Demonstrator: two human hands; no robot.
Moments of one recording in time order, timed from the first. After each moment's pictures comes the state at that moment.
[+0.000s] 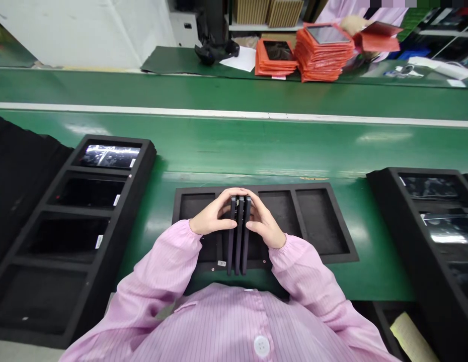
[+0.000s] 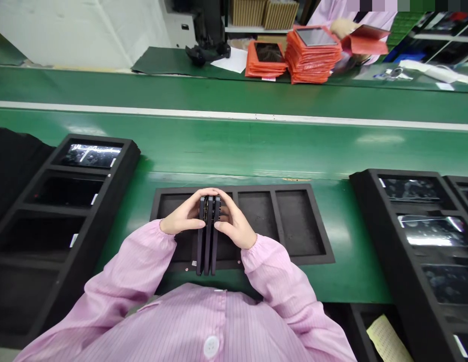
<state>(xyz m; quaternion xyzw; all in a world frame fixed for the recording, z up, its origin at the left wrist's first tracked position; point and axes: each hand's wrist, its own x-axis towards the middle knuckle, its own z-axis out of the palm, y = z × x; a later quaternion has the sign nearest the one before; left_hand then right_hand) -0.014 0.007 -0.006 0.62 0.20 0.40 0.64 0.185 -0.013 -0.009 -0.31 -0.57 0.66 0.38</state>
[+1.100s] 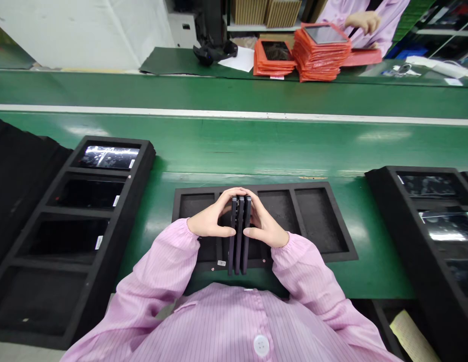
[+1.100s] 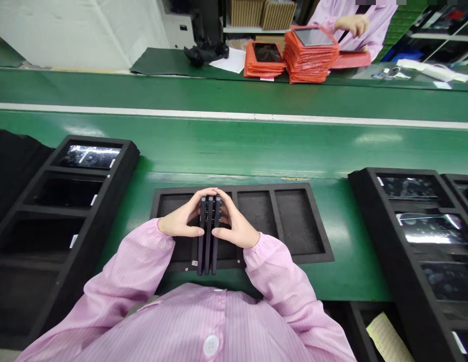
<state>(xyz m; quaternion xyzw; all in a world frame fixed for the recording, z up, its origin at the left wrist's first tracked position) -0.018 0.008 -0.005 0.68 0.19 0.35 0.62 0.191 -0.011 -0.003 -0.26 -0.61 0.67 0.34</state>
